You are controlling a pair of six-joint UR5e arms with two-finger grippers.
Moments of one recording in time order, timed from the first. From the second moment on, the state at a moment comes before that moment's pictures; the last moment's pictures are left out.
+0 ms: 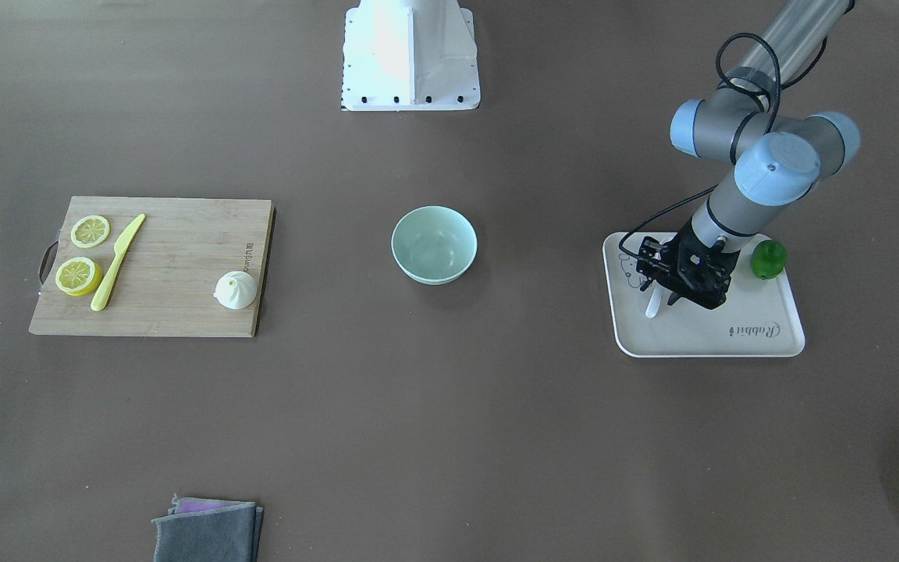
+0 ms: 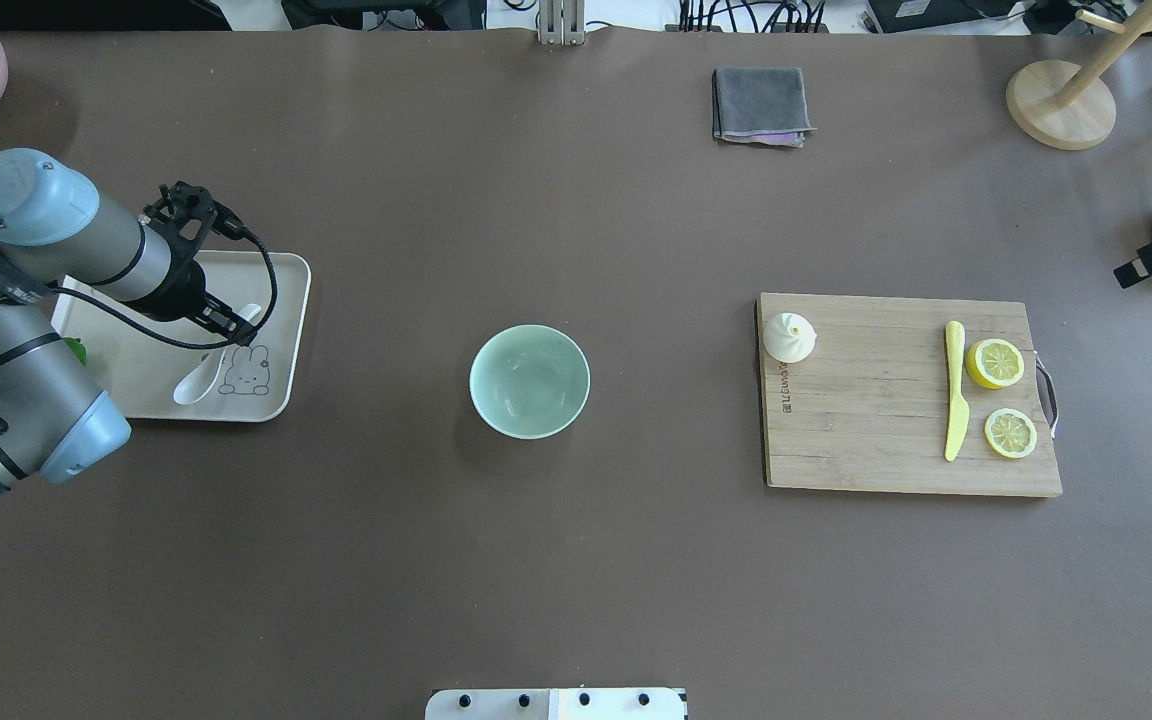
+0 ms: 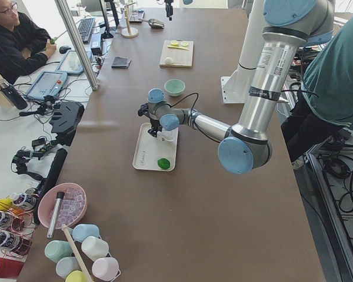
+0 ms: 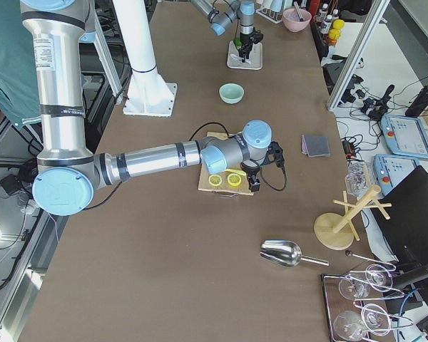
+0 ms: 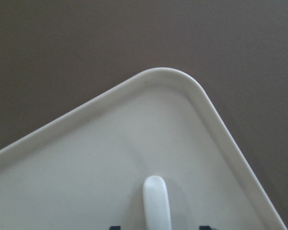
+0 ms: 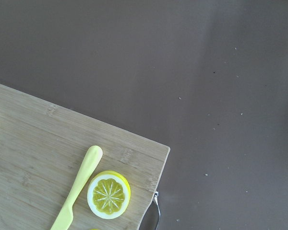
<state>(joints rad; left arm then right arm) -0.82 -1.86 -1.54 -2.05 -2.10 -0.44 1.28 -1.55 1.74 -1.34 2.46 0.21</state>
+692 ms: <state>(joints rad) -0.81 -1.86 -1.54 -2.05 -2.10 -0.44 1.22 -1.52 1.77 -1.34 2.46 0.25</state>
